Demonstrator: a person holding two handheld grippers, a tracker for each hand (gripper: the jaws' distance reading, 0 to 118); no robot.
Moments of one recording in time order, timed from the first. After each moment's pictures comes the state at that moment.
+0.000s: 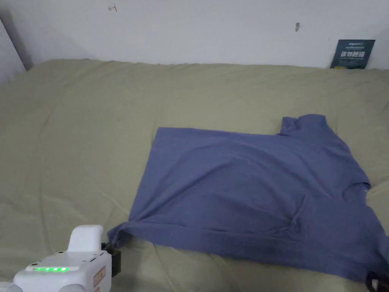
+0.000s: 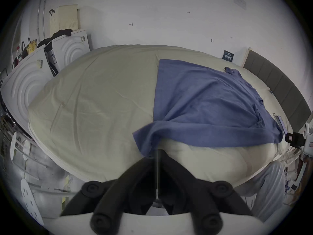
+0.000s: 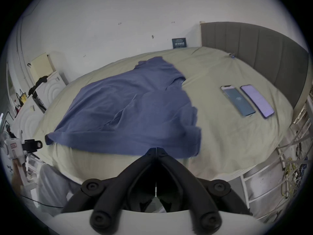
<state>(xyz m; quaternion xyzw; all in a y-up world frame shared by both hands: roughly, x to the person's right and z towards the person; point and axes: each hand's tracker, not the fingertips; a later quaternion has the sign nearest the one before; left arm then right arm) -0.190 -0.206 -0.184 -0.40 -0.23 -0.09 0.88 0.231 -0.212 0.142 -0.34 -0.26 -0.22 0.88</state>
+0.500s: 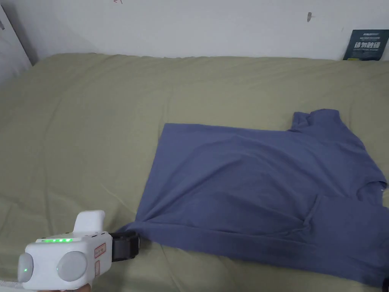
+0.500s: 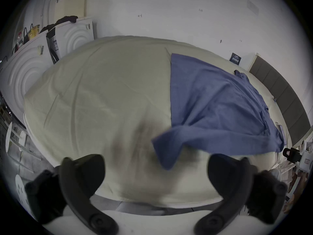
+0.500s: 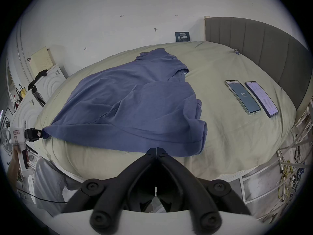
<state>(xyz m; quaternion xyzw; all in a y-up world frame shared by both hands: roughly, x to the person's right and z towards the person) -0.187 -0.213 -0.255 -0.46 -0.23 -0.08 0.85 0.243 -0.212 0.135 -0.36 -0.27 -0.20 0.87</state>
